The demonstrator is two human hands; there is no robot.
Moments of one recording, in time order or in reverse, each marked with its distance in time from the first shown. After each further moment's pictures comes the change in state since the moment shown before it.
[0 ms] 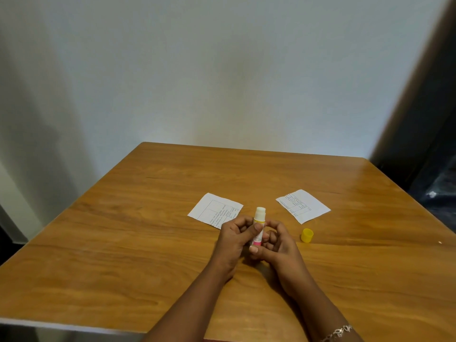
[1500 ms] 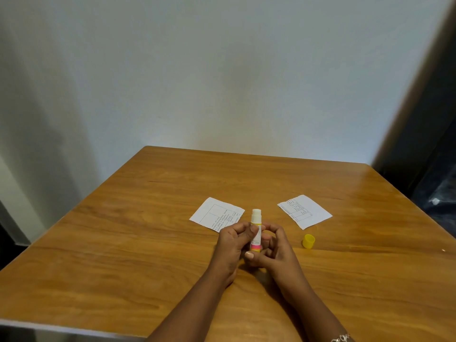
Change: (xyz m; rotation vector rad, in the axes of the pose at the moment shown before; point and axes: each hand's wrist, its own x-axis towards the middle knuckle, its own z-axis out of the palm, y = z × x) left_hand 0.000 -0.002 -0.003 0.008 0.031 -0.031; right_hand -0.002 -0.001 0.004 -0.128 -0.022 -0.007
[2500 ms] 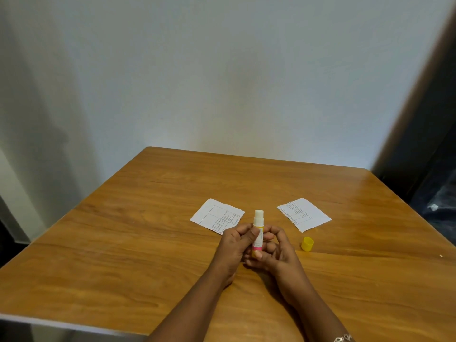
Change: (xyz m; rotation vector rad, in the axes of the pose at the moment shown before) left_hand -0.004 0.005 0.003 0.027 -0.086 -0.002; right_hand -0.003 -0.001 -0.004 0.163 -0.045 0.013
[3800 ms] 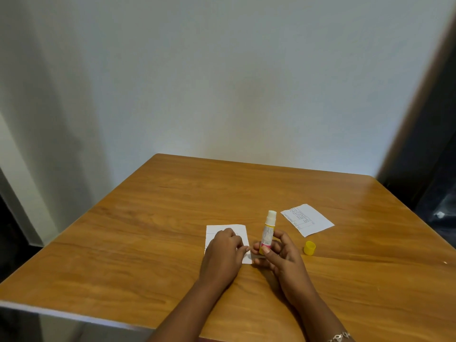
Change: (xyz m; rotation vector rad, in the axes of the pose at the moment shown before) left_hand -0.010 -0.001 -0.021 1.340 0.295 0.208; right_hand 0.001 0.001 0.001 -0.006 0.097 -0.044
